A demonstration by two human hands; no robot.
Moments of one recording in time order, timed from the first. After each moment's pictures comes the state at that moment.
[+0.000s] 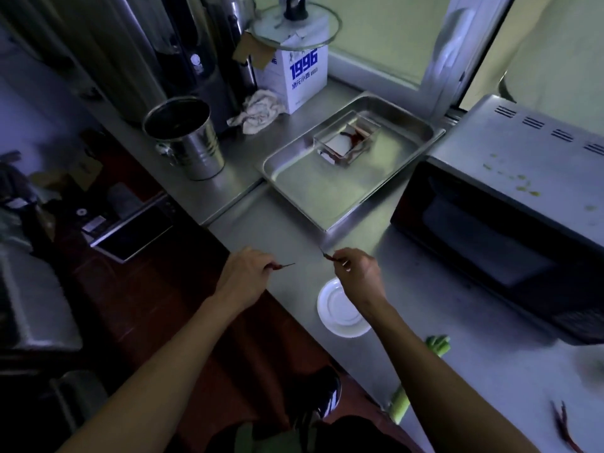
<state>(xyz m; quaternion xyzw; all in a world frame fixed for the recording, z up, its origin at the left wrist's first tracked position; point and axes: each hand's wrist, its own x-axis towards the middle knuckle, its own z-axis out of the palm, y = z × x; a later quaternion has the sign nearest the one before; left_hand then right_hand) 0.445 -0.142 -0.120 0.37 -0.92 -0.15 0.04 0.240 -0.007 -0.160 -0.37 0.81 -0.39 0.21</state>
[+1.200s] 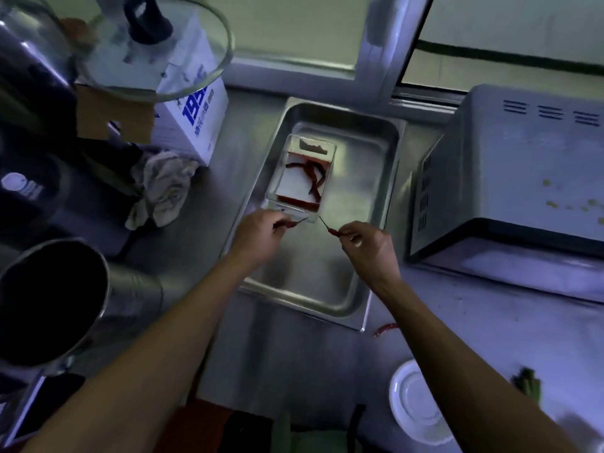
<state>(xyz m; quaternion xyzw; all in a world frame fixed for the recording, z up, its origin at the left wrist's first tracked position) 0.179 -0.459 -0.157 0.14 -0.94 -0.30 0.01 0.110 -0.227 -0.149 -0.21 0.89 -0.40 0.08</state>
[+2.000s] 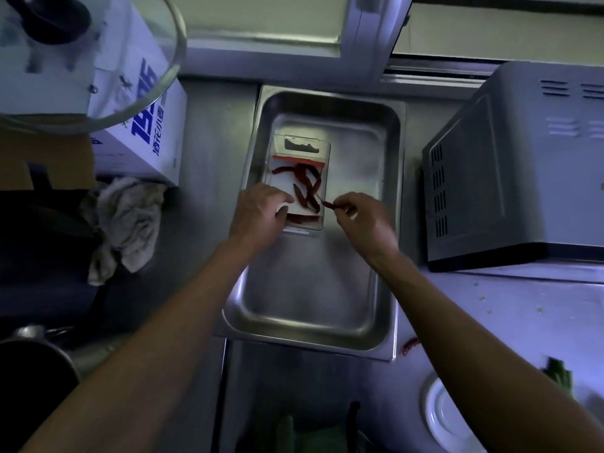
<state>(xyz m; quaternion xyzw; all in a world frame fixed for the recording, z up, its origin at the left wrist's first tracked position) 0.079 -0.515 -0.189 0.02 -0.97 -0.24 0.03 0.034 -0.295 -0.171 -0.15 0.91 -0.38 0.09</state>
